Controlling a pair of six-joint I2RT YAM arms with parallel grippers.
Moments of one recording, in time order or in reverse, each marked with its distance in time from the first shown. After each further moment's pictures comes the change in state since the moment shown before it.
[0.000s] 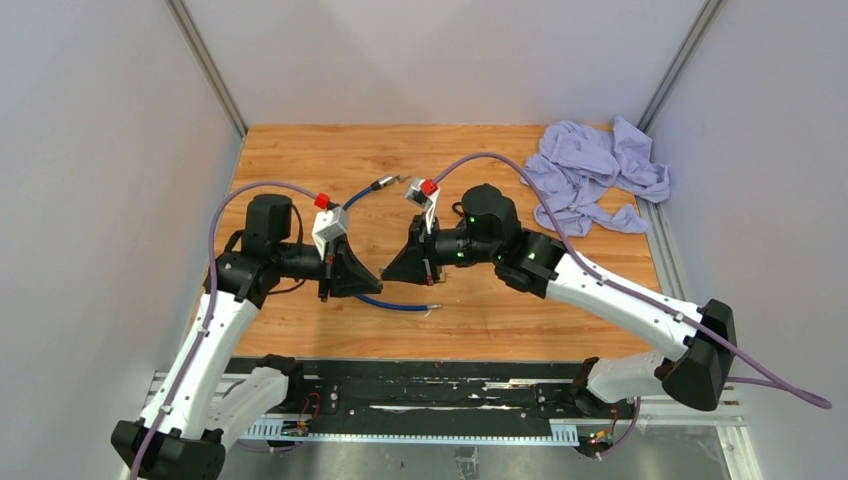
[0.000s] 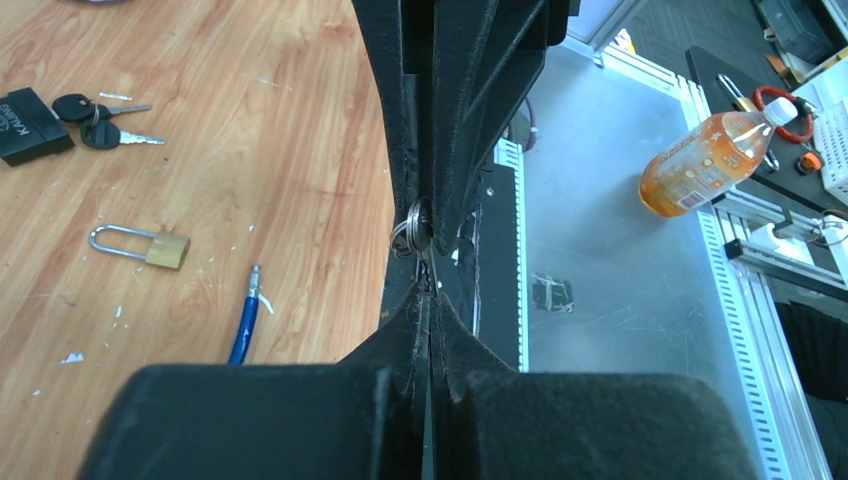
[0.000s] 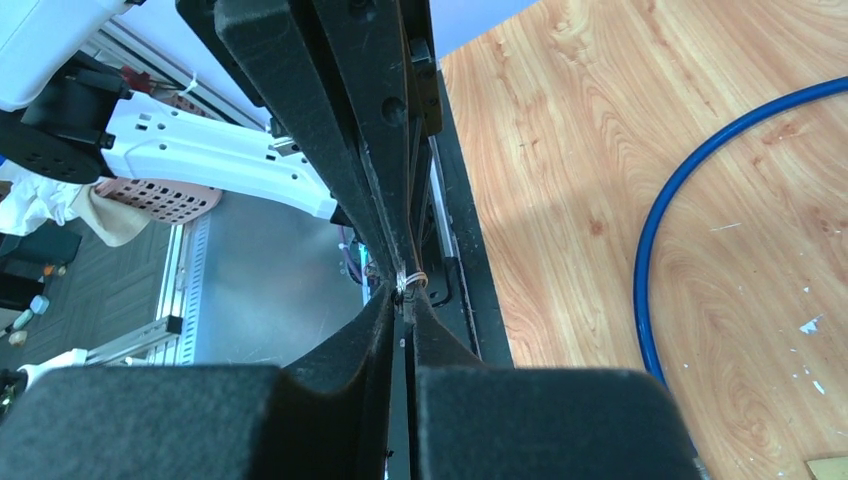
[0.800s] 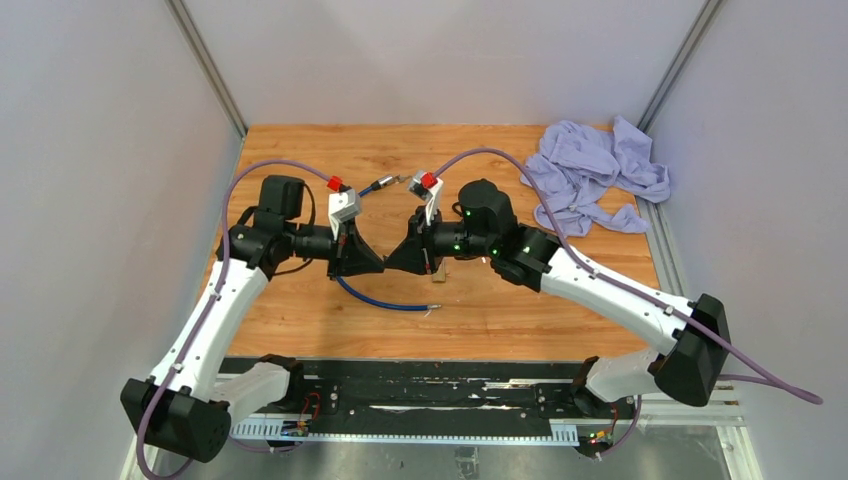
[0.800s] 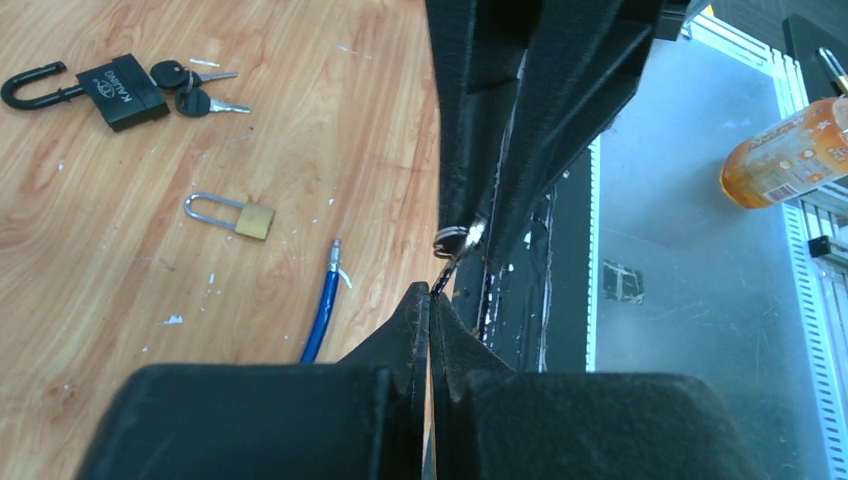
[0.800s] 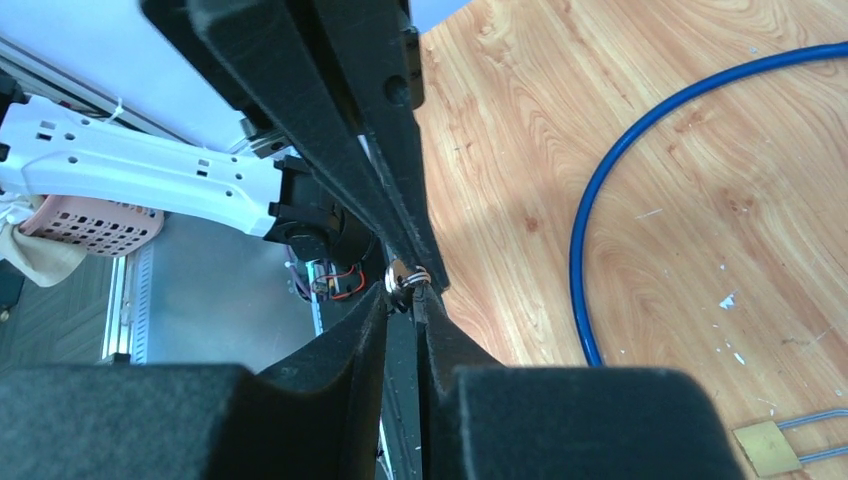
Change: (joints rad) left arm 0.000 0.172 0.102 -0.043 -0.127 0.127; right arm -0.032 0.039 0.006 -0.002 0.067 -0.028
